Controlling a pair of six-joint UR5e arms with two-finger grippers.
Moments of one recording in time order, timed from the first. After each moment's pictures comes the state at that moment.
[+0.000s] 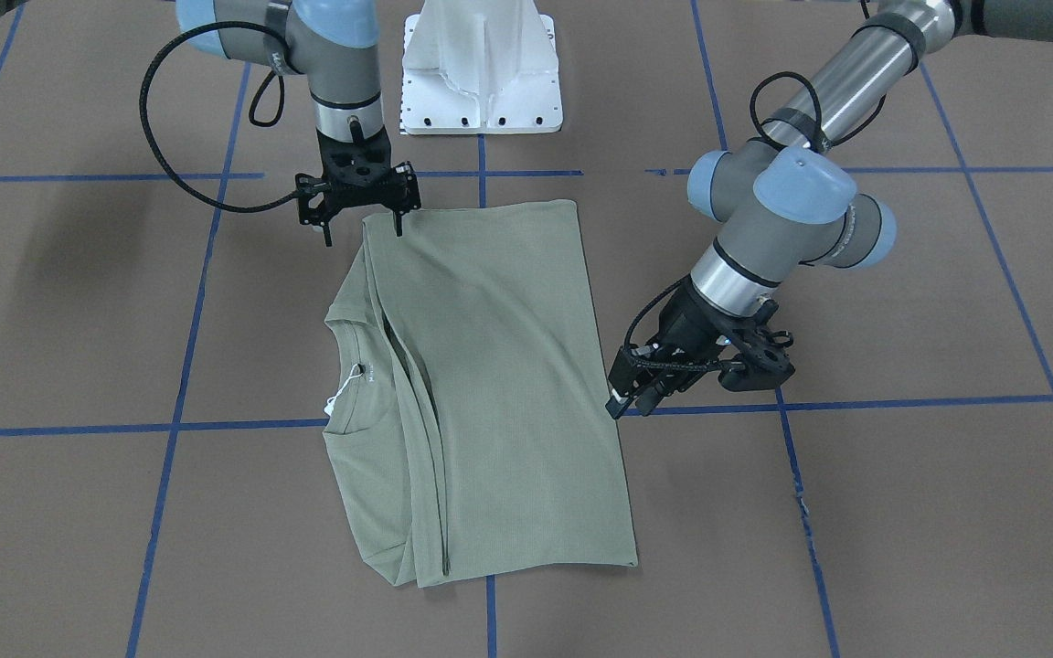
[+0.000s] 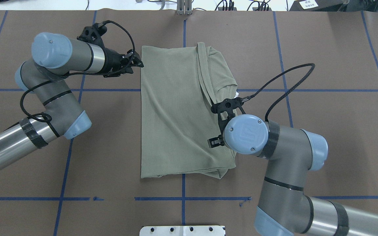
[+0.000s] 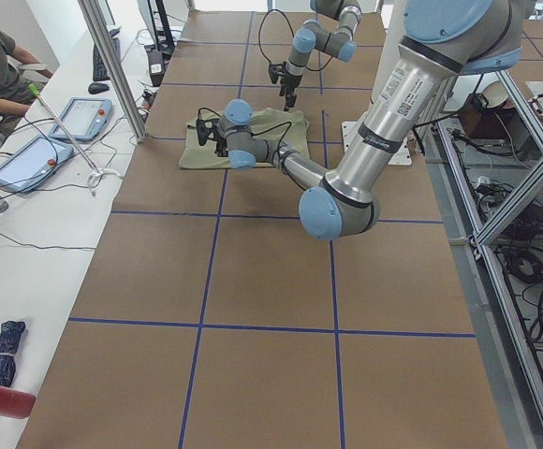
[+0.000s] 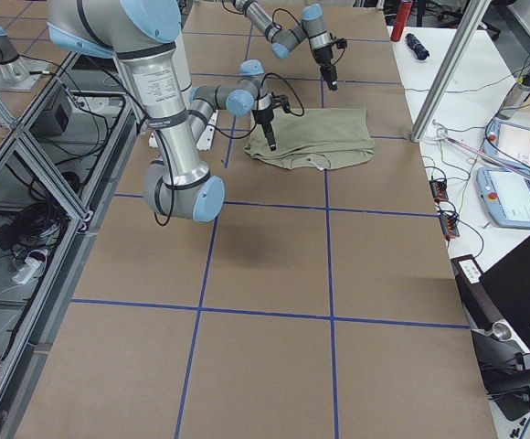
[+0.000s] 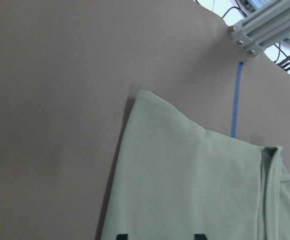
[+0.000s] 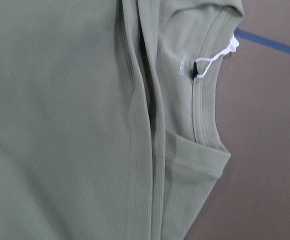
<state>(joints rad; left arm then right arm) -0.78 -2.13 -1.42 -2.46 -1.91 -1.56 0.41 -1.04 1.86 -1.68 1.57 1.00</state>
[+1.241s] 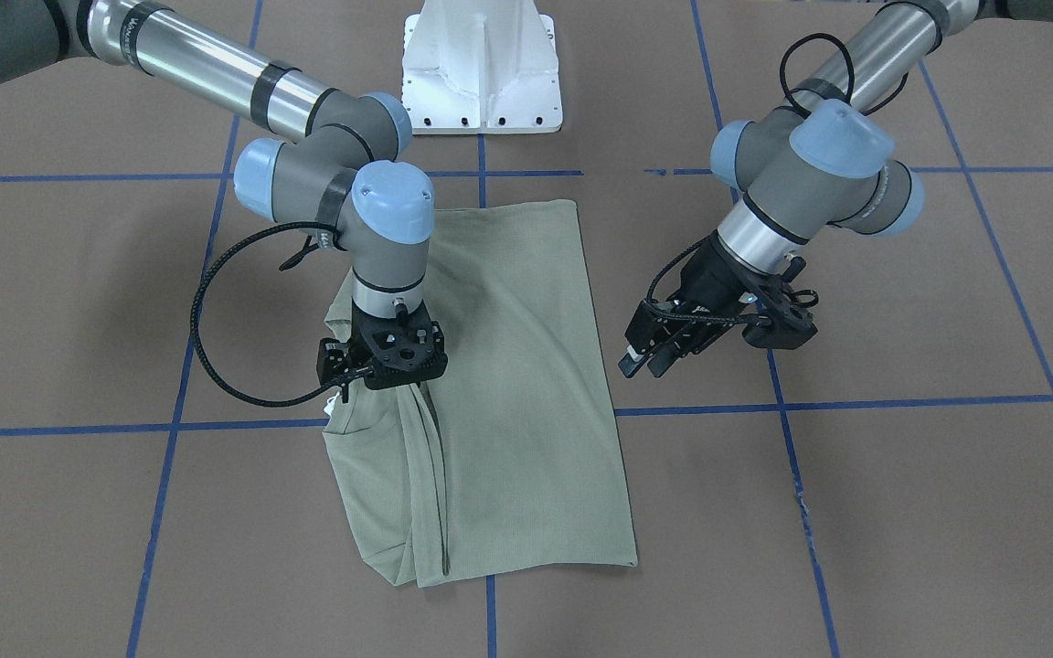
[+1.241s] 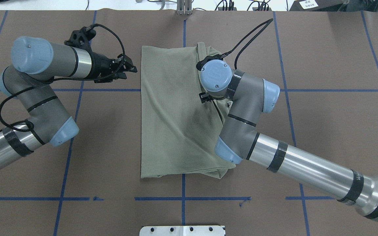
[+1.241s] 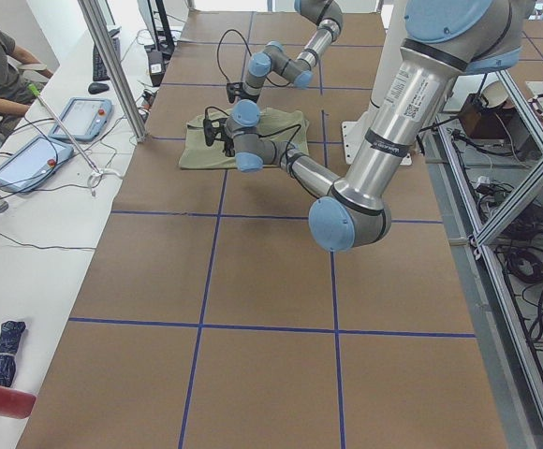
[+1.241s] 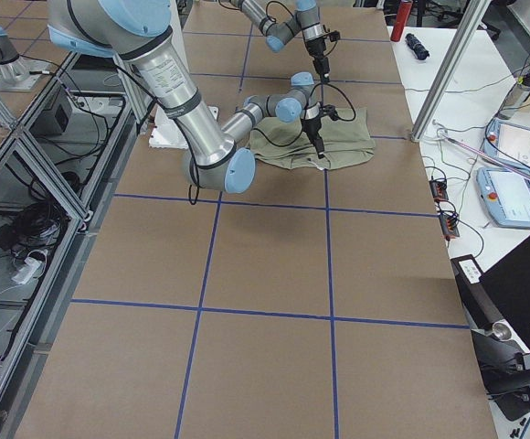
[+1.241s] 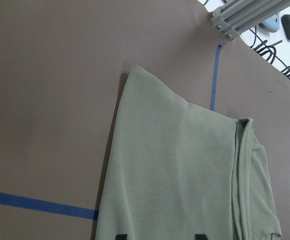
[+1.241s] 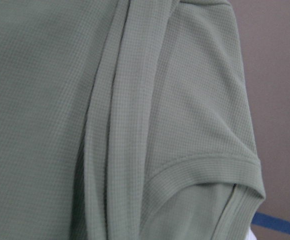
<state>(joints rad) -0.78 -2.07 -1.51 -2.47 -1.94 -1.58 0.59 -0.80 1.34 -1.48 1.61 0.80</state>
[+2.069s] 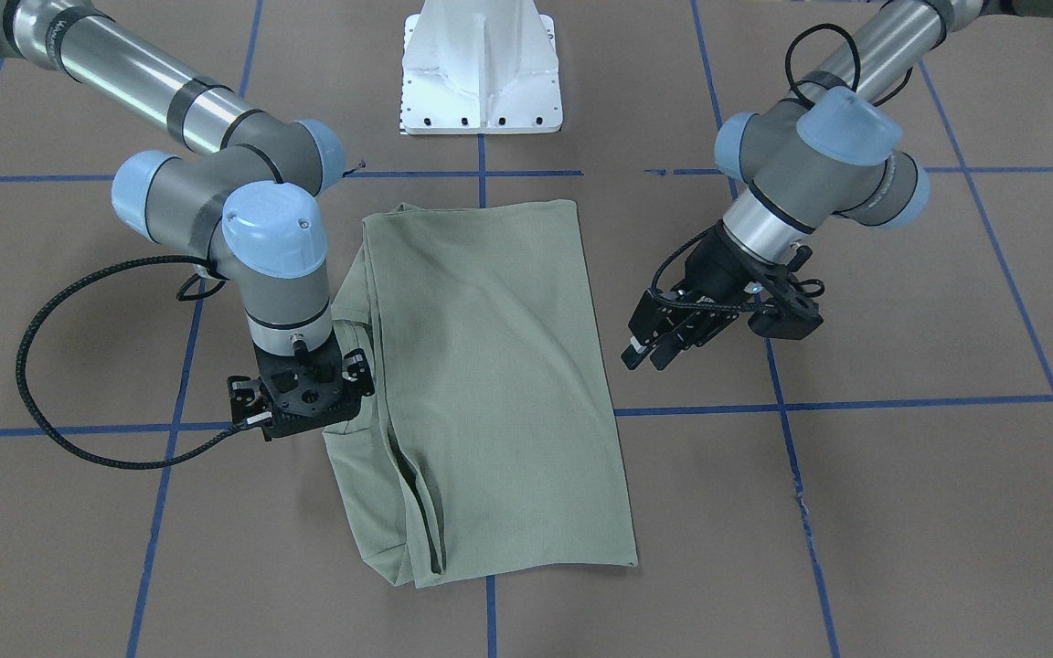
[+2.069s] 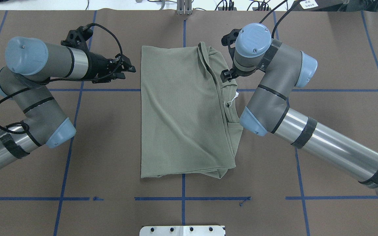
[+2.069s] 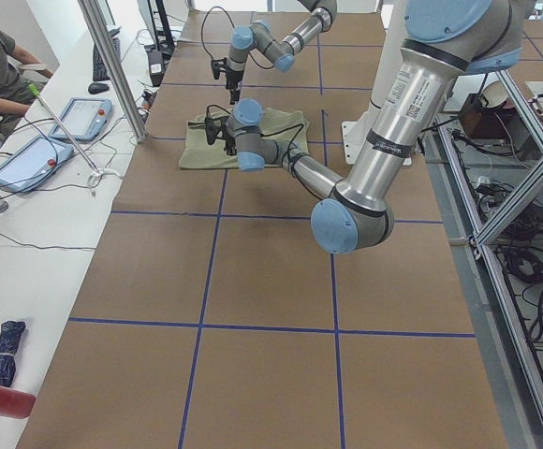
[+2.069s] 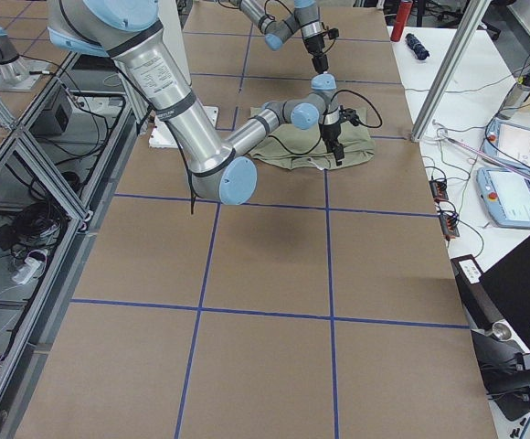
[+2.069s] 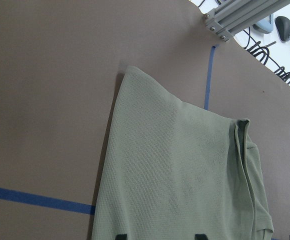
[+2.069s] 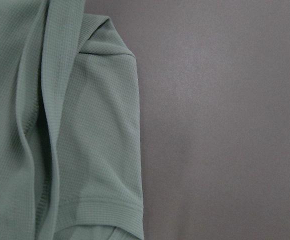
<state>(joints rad) -0.78 -2.05 -1.55 -2.46 -1.93 -1.58 0.73 -0.85 1.40 -1.45 1.74 0.71</state>
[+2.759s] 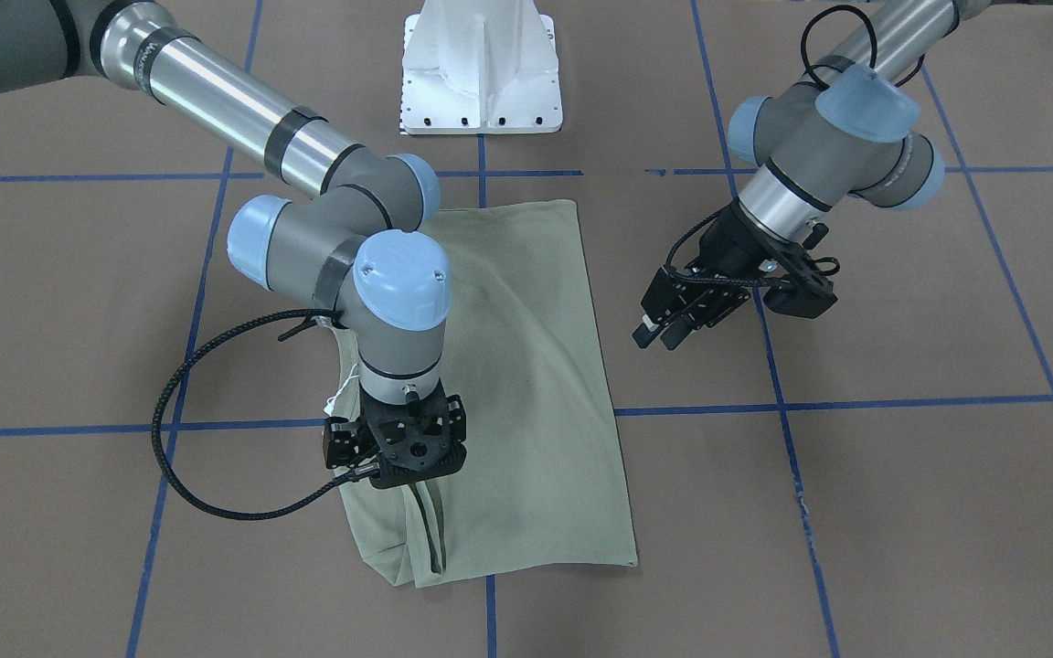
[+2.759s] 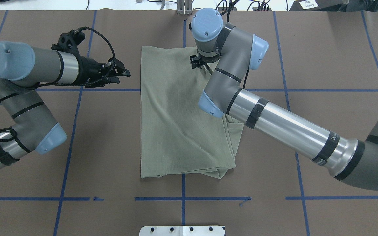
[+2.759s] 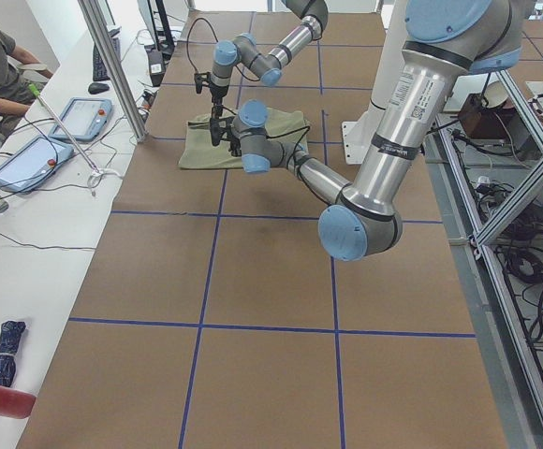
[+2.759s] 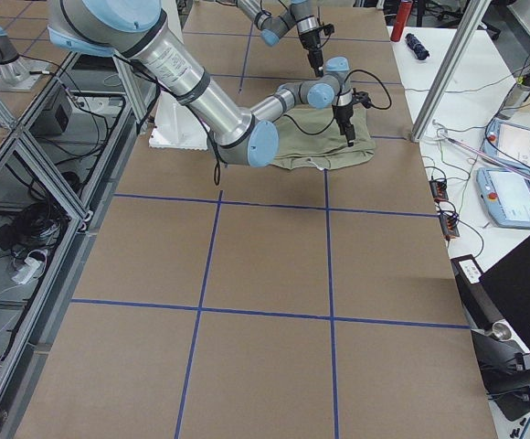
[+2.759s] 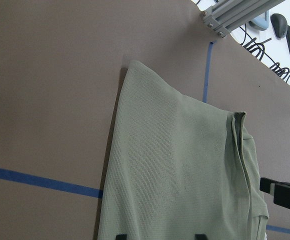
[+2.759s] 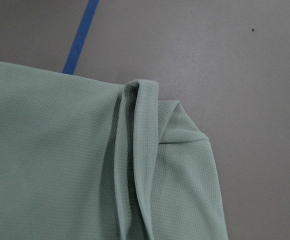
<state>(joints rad) -0.78 -1.99 -1.61 -2.46 -1.95 -1.58 0.70 -0.57 1.03 -1.37 1.70 0.78</state>
